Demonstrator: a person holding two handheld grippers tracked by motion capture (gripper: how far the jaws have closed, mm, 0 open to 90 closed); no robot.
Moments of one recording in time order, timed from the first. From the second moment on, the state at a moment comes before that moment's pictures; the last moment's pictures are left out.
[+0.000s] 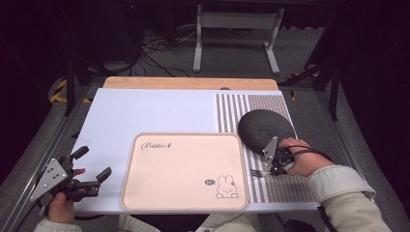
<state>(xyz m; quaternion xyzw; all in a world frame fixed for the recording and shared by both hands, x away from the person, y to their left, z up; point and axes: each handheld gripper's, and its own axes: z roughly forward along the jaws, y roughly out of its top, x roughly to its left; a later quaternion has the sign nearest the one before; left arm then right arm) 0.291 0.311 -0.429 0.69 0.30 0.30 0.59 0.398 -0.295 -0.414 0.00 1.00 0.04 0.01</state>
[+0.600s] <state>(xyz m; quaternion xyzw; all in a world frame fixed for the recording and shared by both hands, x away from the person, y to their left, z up) 0.291 0.311 -0.429 0.69 0.30 0.30 0.59 0.394 -0.292 -0.411 0.01 1.00 0.04 0.01</state>
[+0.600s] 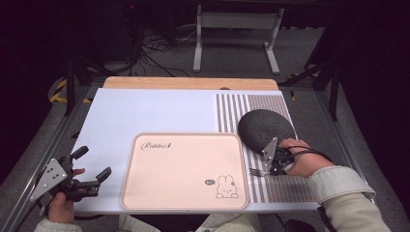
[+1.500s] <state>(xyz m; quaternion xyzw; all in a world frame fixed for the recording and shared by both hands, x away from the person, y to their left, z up) 0.291 0.312 -0.429 0.69 0.30 0.30 0.59 0.379 -0.298 -0.355 0.07 0.98 0.16 0.08</state>
